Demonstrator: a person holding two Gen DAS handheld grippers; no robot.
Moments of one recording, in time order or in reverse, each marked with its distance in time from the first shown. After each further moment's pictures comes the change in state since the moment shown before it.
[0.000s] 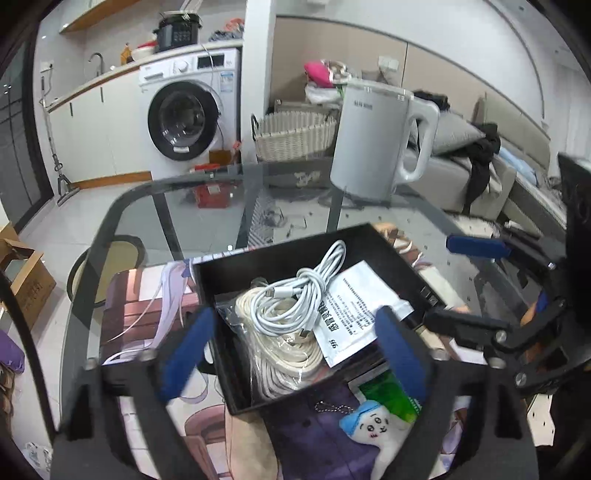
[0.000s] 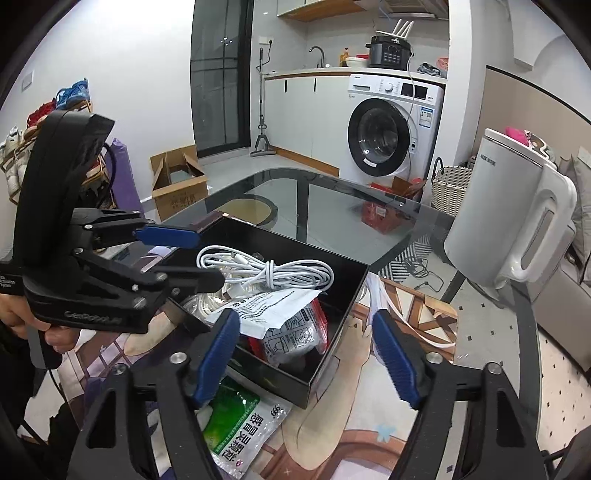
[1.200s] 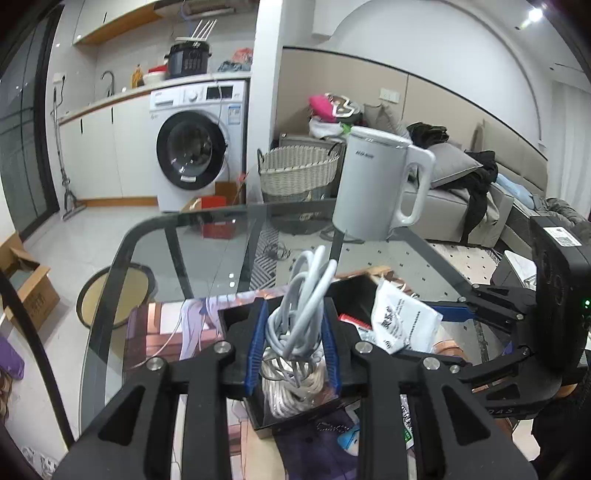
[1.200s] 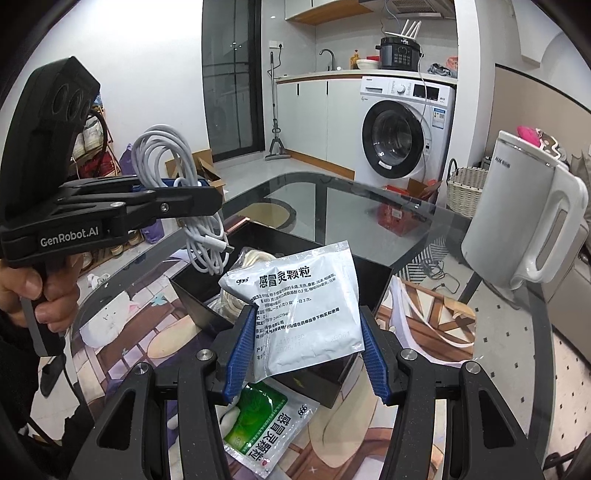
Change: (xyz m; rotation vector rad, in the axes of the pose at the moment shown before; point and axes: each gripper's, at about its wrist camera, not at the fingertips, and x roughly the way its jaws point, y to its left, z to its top) left arm -0.029 0.011 0.021 -0.020 -0.096 0.007; right arm -0.001 0.014 0.004 -0.005 0.011 0.070
